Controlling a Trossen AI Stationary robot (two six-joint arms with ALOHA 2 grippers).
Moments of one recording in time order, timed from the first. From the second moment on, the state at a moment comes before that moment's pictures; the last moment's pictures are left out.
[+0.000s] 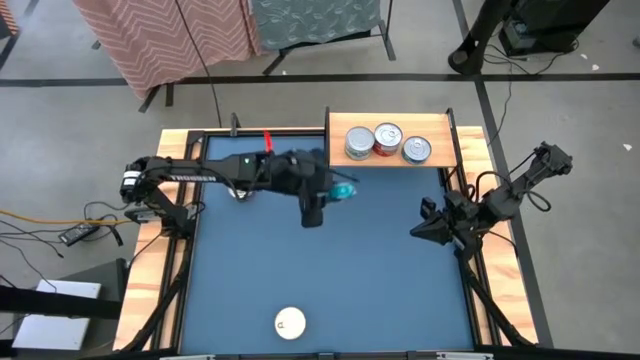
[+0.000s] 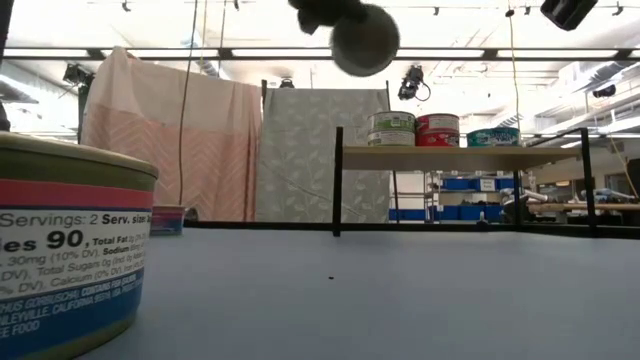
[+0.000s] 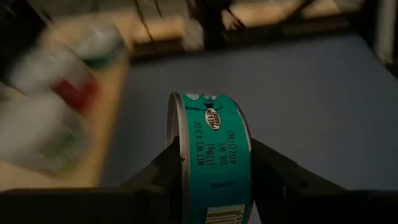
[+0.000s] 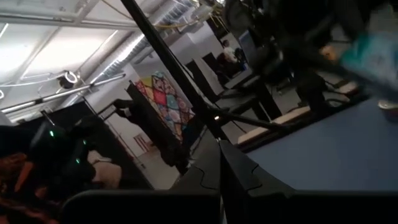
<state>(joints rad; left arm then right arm) 0.02 1.62 1.54 -0.49 -0.04 0.14 0.59 0.51 0.41 0.25 0.35 0.57</state>
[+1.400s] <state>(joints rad) 0.19 2.26 2.36 -0.48 0.09 0.74 0.59 0.09 0.41 -0.46 0.15 0.92</state>
